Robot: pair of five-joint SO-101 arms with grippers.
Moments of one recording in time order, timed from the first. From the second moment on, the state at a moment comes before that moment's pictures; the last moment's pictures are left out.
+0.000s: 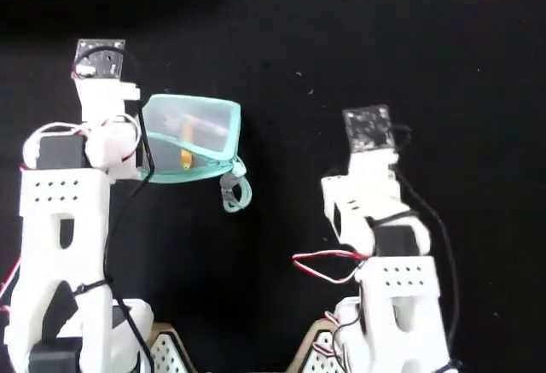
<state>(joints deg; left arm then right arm) -8.4 -27.1 24.1 77.3 -4.0 -0.2 -59.4 73.7 40.9 4.5</state>
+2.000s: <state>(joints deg) -8.0 -6.4 -25.3 100.8 -1.5 1.8 -82.9 97.3 23.0 3.5</state>
